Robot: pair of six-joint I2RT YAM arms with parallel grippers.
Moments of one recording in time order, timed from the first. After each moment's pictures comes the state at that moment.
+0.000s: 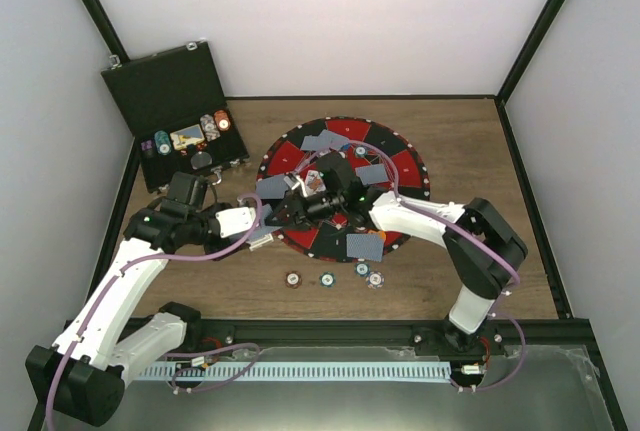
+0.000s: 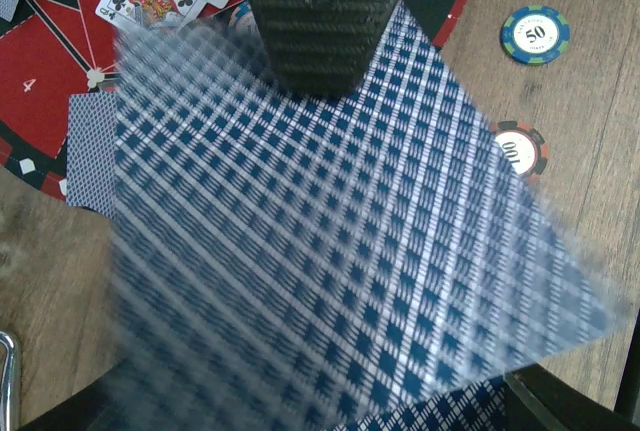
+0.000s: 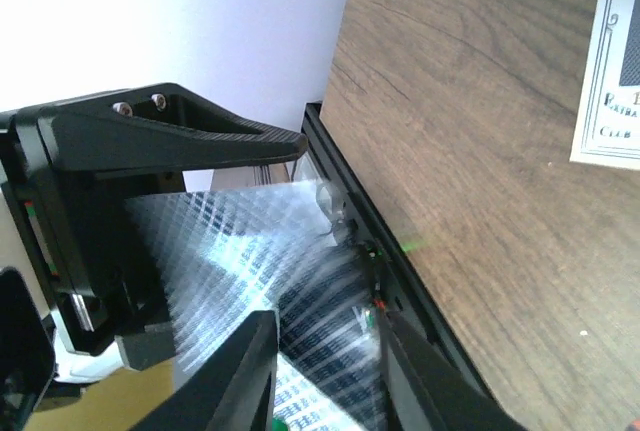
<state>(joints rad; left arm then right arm) -0.32 0.94 0.87 -0.99 0.37 0.91 0.81 1.72 1.07 0.14 -0.88 0.97</state>
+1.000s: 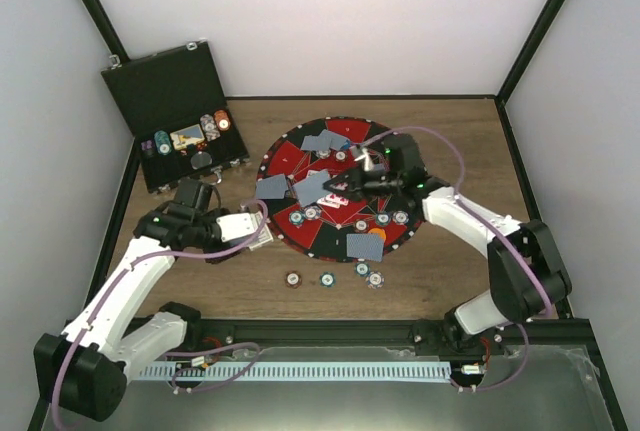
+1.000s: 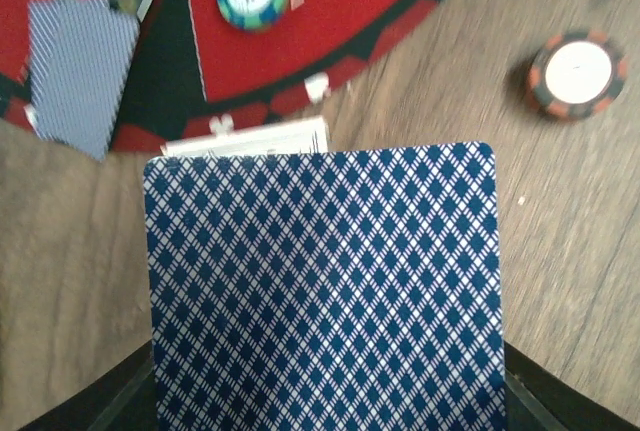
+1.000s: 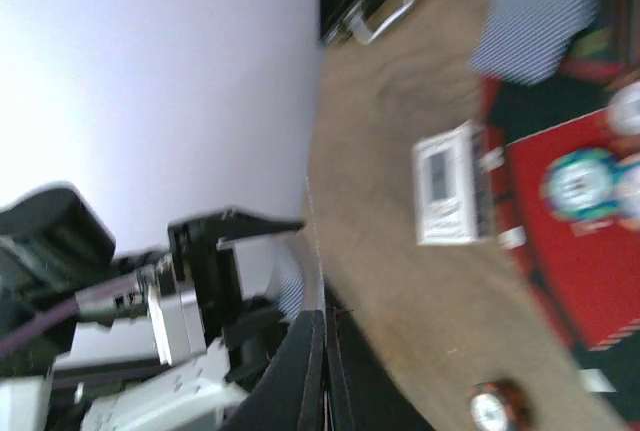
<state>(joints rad) -0.31 0.96 0.80 -0.94 0.28 0.92 0.51 1.48 0.91 0.09 -0.90 0.96</state>
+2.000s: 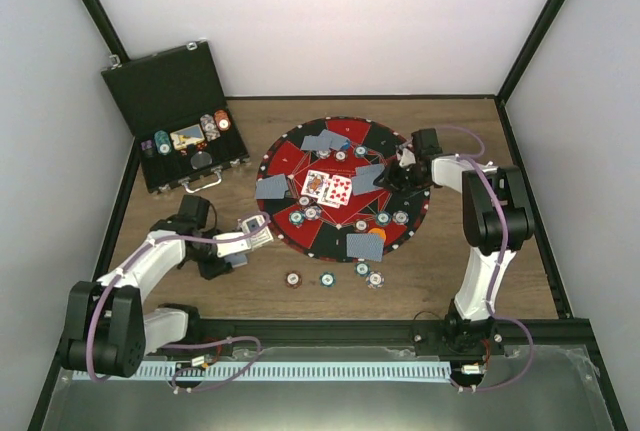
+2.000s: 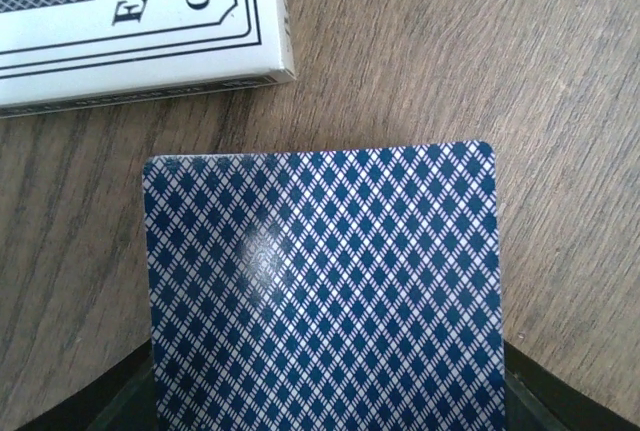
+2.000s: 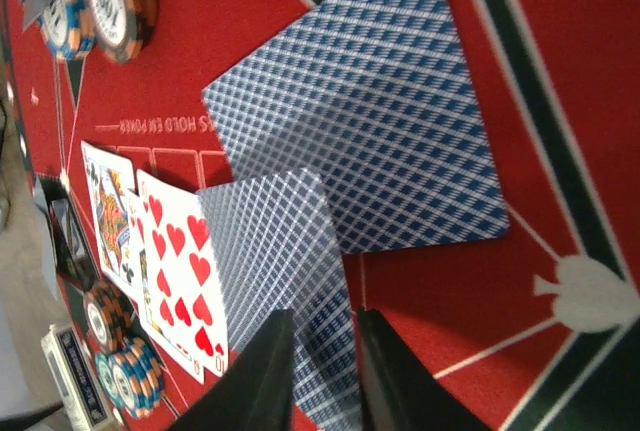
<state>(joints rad) -0.12 1.18 0.53 -0.71 0.24 1.08 0.14 1.92 1.15 -0.31 -0.59 0.51</state>
